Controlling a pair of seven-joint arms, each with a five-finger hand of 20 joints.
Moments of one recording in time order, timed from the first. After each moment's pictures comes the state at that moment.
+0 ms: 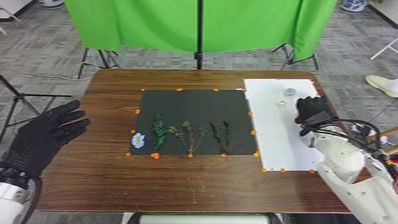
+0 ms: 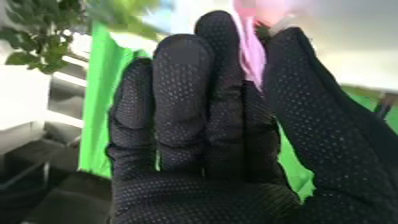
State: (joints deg) left arm 133.8 -61.9 -119.1 -126.9 39.3 -7.3 -3.7; right arm -85.8 -44.9 68.3 -89.5 -153.8 5.7 18.4
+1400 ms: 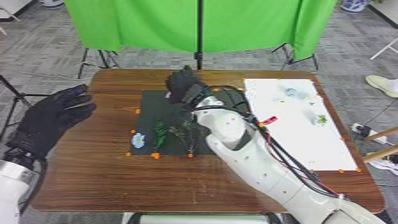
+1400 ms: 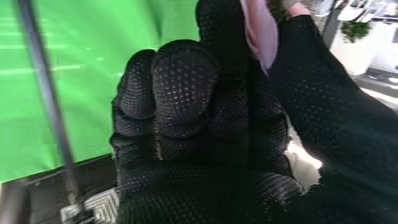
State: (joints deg) left arm 126.2 -55.9 -116.0 -124.9 39.3 -7.2 -4.4; right arm -58.5 -79.2 42.1 -77.7 -157.4 4.8 4.4
